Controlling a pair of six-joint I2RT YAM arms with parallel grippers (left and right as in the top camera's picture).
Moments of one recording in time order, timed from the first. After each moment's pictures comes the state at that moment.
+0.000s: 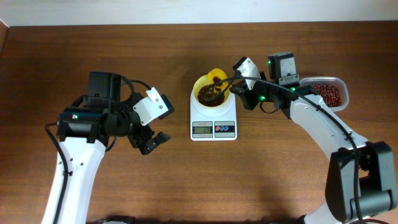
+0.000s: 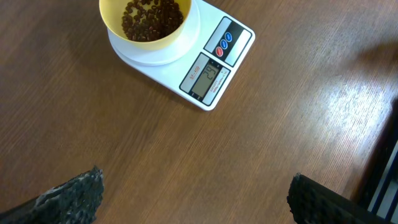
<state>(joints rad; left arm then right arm) -0.07 1.29 1.27 -1.16 0.49 0.88 0.22 1.76 1.17 -0.28 -0.60 -0.40</state>
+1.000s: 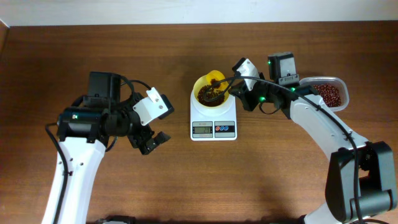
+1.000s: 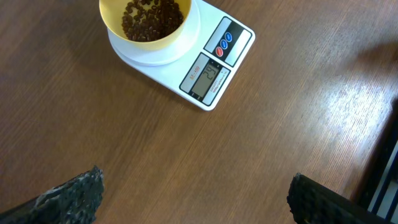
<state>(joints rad) -0.07 1.29 1.27 -1.16 0.49 0.88 0.22 1.76 1.17 -0.29 -0.65 -0.40</state>
